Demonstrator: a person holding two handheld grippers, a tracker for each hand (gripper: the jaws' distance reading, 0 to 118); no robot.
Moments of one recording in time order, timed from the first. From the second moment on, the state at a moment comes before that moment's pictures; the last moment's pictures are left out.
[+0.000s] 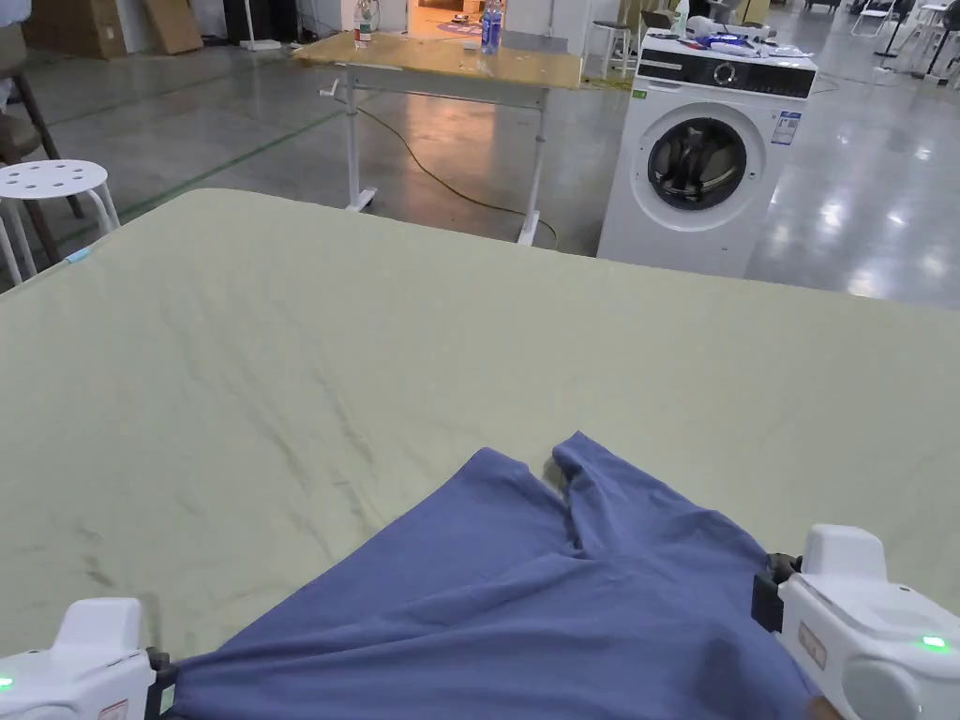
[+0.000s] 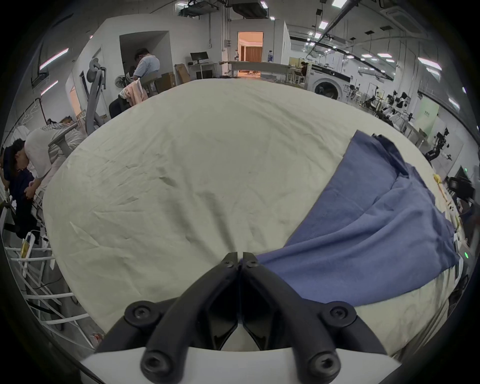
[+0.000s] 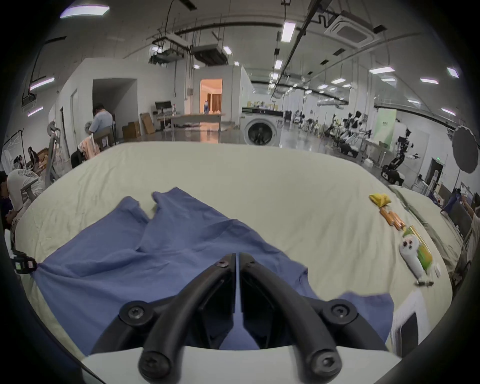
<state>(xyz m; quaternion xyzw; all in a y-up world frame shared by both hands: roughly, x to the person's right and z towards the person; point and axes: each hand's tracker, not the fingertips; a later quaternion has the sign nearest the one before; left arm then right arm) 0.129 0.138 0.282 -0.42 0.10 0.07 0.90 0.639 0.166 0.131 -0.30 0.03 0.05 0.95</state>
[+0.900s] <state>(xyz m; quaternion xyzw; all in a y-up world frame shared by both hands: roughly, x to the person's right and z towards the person) 0.128 0.149 0.291 -0.39 0.10 0.10 0.91 0.605 0.117 -0.053 -0.47 0.13 0.14 0.86</state>
